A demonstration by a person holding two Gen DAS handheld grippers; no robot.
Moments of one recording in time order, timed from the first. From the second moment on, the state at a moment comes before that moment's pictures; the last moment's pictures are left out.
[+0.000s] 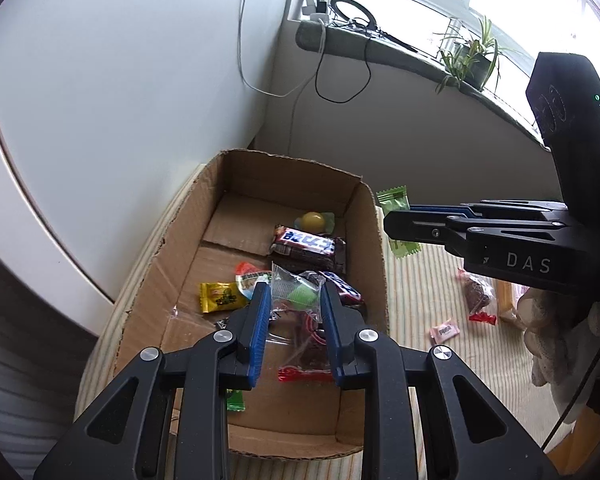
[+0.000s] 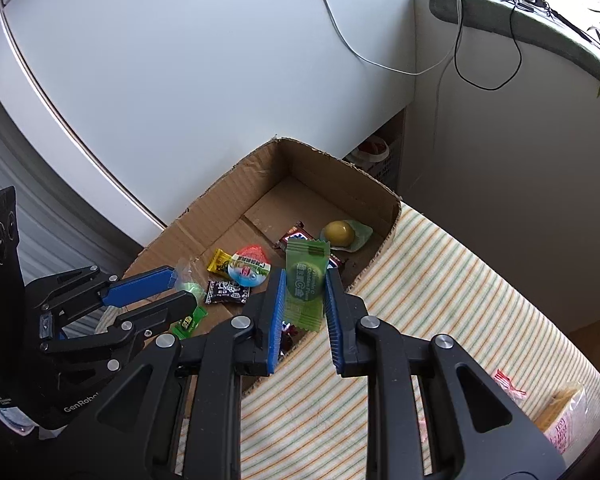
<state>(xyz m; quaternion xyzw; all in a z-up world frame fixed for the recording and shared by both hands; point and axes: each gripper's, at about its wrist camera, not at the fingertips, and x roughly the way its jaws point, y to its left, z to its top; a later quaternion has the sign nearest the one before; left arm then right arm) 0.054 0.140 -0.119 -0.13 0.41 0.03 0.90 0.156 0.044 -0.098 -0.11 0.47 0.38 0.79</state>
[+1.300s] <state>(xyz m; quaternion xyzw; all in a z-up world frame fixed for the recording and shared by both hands) 0.103 0.173 -0.120 -0.12 0.41 0.07 0.90 0.201 0.077 -0.115 -0.09 0.49 0.36 0.79</state>
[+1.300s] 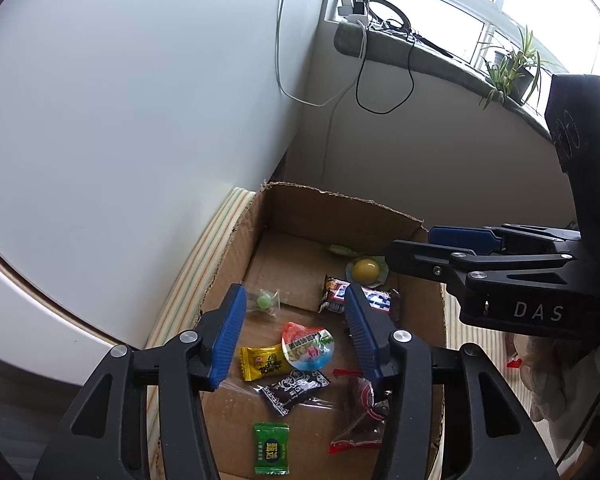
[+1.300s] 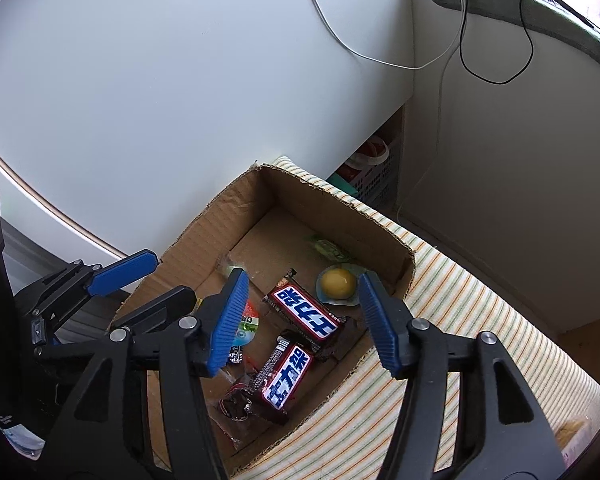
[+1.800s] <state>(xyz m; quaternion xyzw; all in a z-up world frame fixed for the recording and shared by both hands) 0.089 0.155 -0.105 -0.12 0.40 0.06 0.91 0.182 0.018 -0.090 -0.05 0.47 0.33 0.82</state>
